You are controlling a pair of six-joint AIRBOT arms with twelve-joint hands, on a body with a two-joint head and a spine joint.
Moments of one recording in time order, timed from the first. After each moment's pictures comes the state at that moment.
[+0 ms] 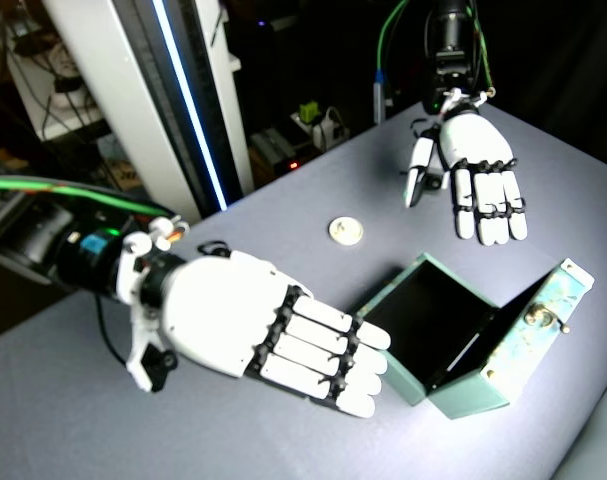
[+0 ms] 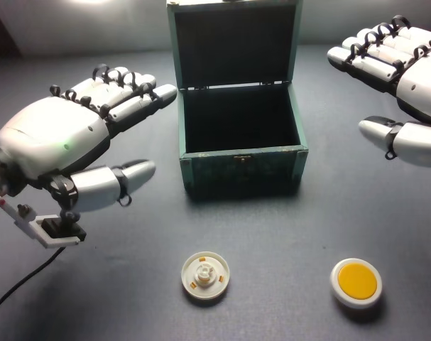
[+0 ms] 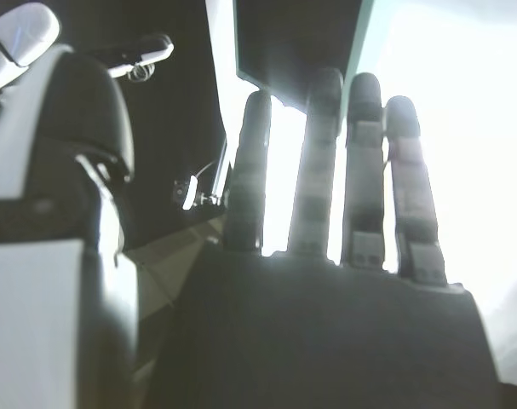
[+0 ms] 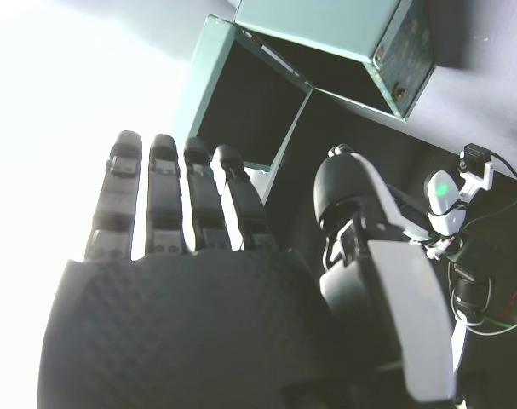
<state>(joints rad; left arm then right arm) 0.80 -1.06 1.21 -0.05 -0.96 0.83 -0.61 -0.95 1.08 0.22 0.65 -1.28</state>
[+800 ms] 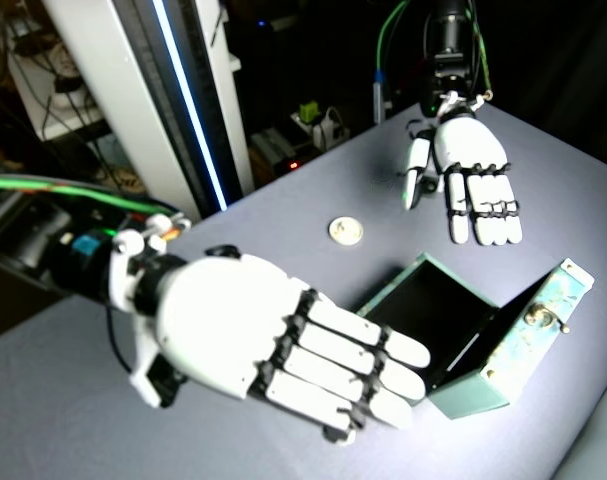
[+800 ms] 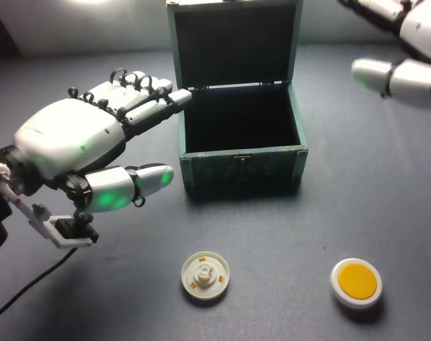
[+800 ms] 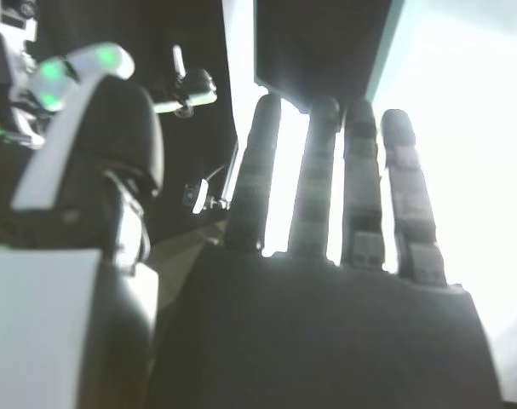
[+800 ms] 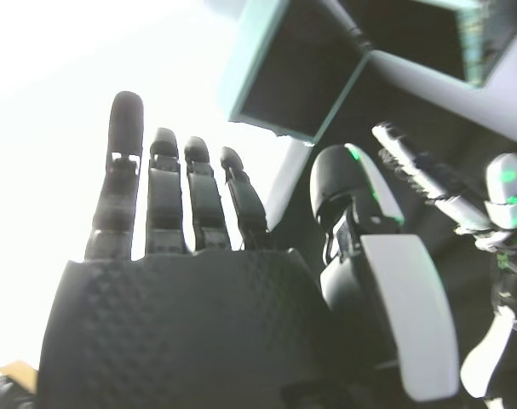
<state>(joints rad) 0.76 -1.09 1.23 0.00 -0.91 0.80 -0.47 -1.00 1.18 0.27 0.67 -1.28</state>
